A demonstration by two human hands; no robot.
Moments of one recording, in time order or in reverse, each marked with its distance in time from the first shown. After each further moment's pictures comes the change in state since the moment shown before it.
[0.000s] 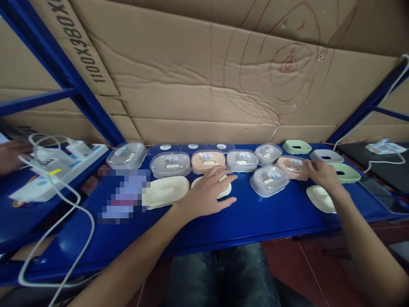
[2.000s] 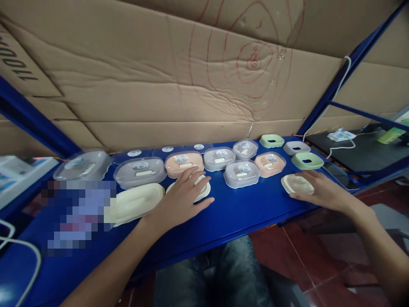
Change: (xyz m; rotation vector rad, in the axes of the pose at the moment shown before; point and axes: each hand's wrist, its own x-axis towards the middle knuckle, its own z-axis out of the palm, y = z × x) left_hand -0.004 -0.001 0.001 0.171 -0.052 -0.009; right_hand -0.097 0.074 -0.044 -0.049 -0.186 -0.329
